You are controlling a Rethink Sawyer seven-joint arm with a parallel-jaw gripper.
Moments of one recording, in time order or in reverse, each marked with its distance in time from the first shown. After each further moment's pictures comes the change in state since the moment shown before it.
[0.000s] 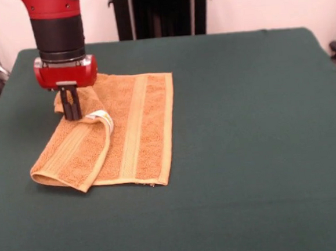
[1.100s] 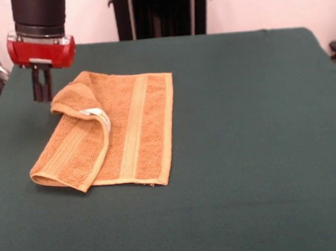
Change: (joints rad) arm 0.088 -0.131 -0.116 0.004 -0.002 0.006 0.000
